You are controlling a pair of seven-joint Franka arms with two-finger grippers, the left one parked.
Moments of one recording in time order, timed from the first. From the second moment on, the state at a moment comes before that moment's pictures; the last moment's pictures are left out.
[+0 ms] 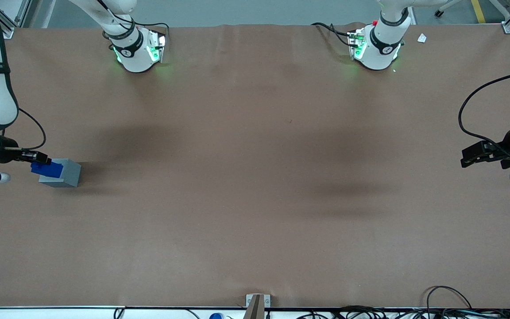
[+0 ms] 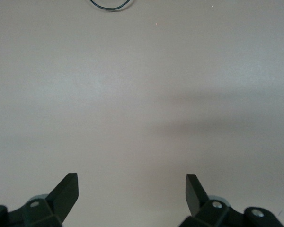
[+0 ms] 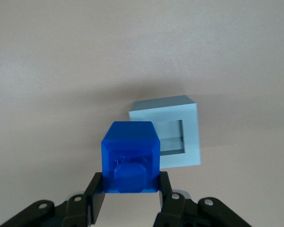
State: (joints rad) arm -0.31 0.26 -0.03 -1.92 0.03 2.06 -0.24
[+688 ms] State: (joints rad) arm -0.35 0.29 -0.03 -1.94 0.01 2.07 -0.37
